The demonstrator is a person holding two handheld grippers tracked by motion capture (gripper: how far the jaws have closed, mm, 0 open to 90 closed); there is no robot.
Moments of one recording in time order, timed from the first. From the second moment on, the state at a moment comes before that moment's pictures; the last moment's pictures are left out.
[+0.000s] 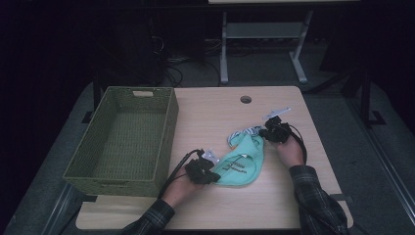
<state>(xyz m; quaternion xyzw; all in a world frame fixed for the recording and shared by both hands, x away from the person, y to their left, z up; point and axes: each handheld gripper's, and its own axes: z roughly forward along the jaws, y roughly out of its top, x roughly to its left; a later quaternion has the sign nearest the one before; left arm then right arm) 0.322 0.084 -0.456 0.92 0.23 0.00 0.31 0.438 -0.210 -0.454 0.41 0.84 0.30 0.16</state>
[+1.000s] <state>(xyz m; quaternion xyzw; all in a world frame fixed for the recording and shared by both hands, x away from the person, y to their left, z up) 0.323 0.083 -0.455 0.92 0.24 -0.01 0.31 0.446 -0.129 -0.417 0.31 0.88 0.35 0.07</state>
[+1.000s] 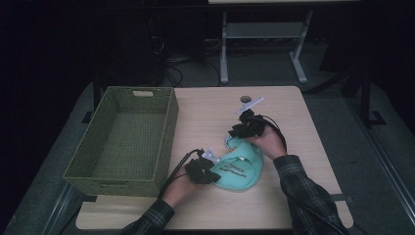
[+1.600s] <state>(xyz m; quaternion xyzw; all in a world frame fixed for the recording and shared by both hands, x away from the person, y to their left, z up) 0.322 0.082 -0.456 0.92 0.25 -0.01 0.31 0.449 -0.105 -0.451 0.29 0.91 0.27 0.08</state>
